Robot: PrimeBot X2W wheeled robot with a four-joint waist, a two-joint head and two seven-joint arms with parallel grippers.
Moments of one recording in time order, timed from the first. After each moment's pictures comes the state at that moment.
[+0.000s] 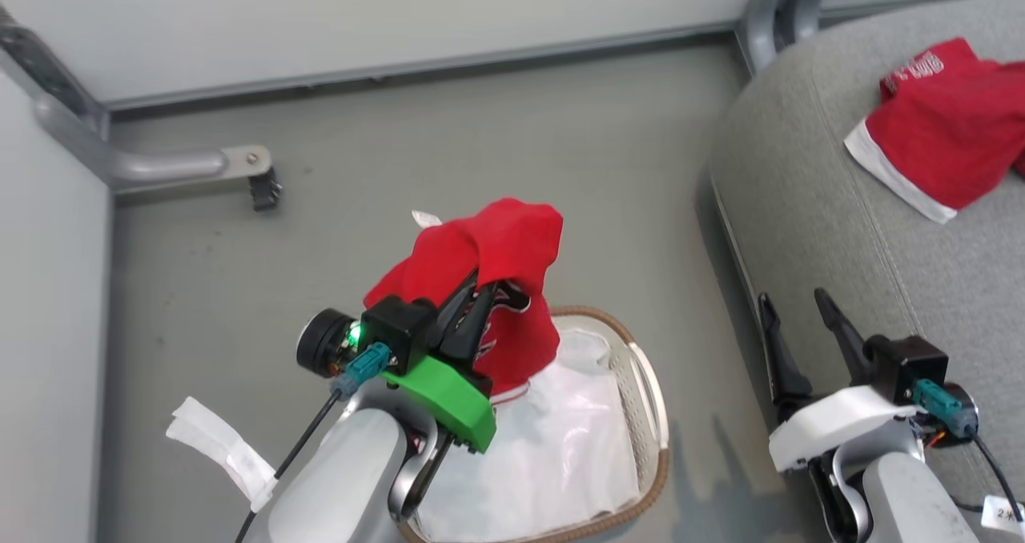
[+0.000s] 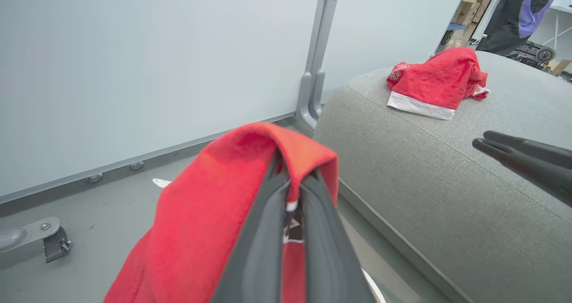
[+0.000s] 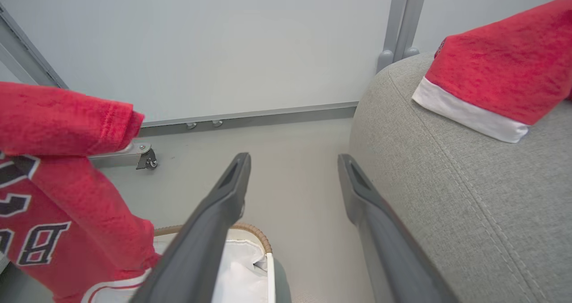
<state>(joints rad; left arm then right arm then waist) -0.44 0.09 -0.62 0.46 -0.41 -0.13 -0.26 -0.20 -0.05 -0.01 0.36 0.18 0.13 -0.26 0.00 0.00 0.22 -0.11</state>
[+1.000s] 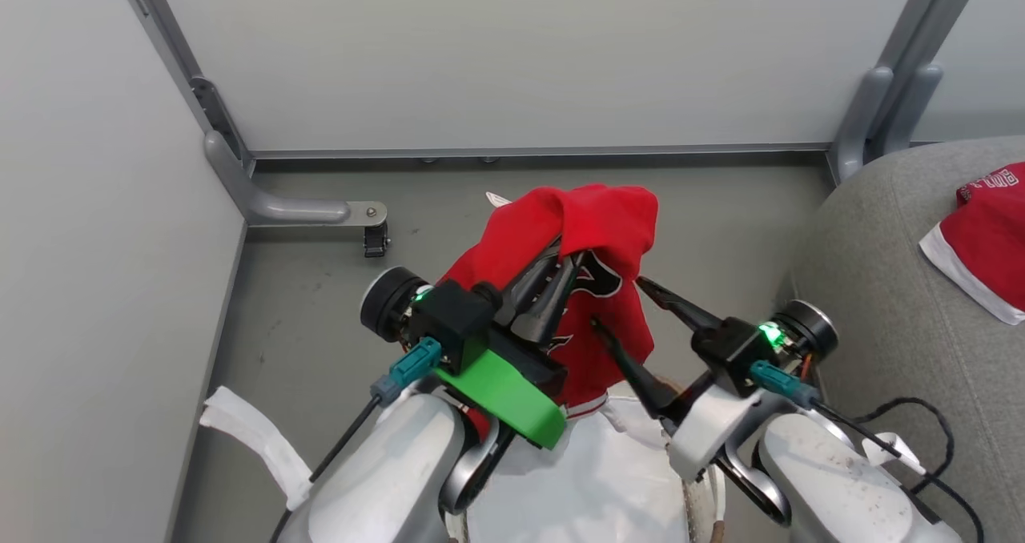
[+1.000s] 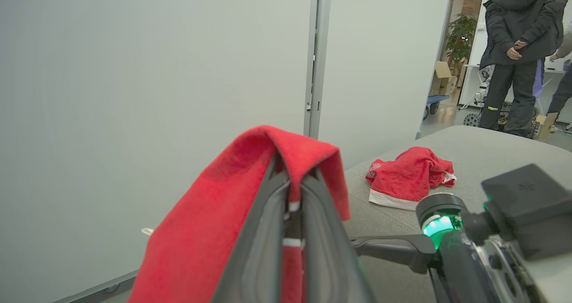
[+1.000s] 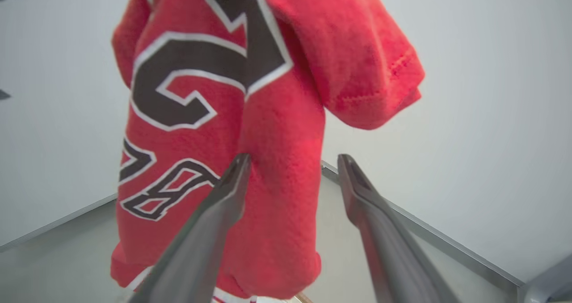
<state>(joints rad) -0.47 0.05 -0.70 0.26 -0.42 -0.13 -0.26 -0.39 -0.22 0.55 0.35 0.21 0.13 -0.26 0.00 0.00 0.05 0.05</state>
